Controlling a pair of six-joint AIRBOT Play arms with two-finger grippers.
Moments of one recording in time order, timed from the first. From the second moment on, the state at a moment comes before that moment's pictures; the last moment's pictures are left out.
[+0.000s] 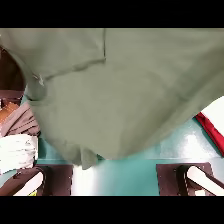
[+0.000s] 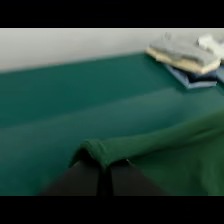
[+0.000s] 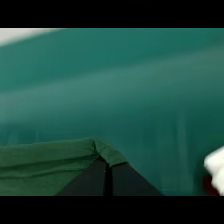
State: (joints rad) left arm 0.09 -1.02 1.80 0.87 -1.22 -1.33; right arm -0.59 -1.12 1.94 -0.95 1.69 1.59
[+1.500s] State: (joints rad) left arm 0.10 -1.68 1.70 1.25 -1.14 -1.09; right arm 0.11 -1.72 1.75 -1.60 1.25 1.69
